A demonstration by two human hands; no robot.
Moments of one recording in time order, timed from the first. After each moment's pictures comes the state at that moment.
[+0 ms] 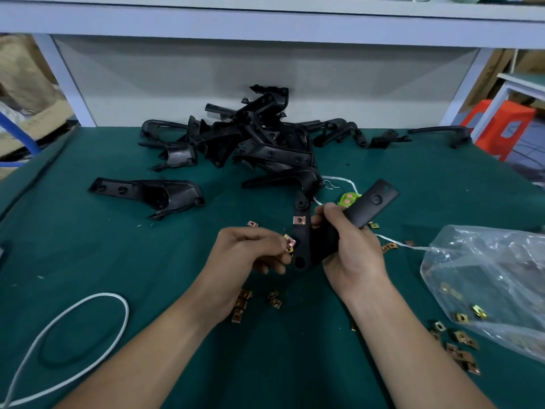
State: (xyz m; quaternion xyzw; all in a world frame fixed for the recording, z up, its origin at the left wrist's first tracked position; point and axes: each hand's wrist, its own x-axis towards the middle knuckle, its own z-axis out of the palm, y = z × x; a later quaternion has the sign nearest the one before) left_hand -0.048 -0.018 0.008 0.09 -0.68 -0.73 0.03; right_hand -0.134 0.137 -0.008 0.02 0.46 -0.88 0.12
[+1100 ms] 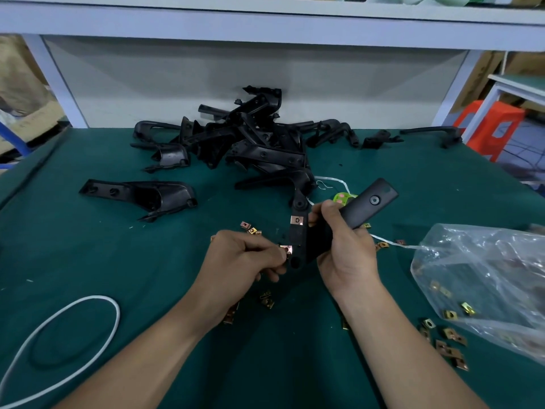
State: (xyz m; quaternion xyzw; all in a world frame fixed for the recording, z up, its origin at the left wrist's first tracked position) left_hand -0.045 -0.010 0.008 0.08 -0.75 -0.66 0.05; right_hand -0.133 0.135 -0.005 0.02 0.46 -0.89 0.07
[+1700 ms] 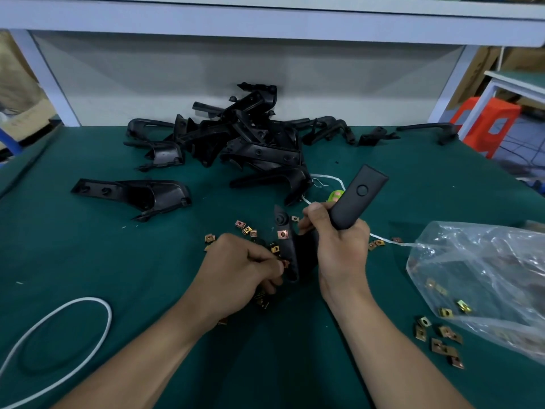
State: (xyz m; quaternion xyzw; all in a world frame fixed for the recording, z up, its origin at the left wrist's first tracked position) left_hand -0.045 -0.006 0.008 0.08 -0.83 -0.56 0.01; right_hand -0.131 0.132 -0.015 -0.05 0.58 -0.81 -0.11
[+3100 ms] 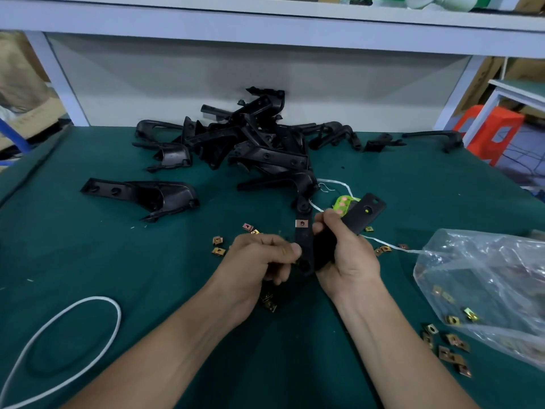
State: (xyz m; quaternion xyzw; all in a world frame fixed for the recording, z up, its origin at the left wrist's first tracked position) left_hand -0.057 0.006 0.012 0.11 -0.66 -0.75 -0.02; right_hand -0.130 0.131 -0.001 0.12 0.41 -0.89 0.13
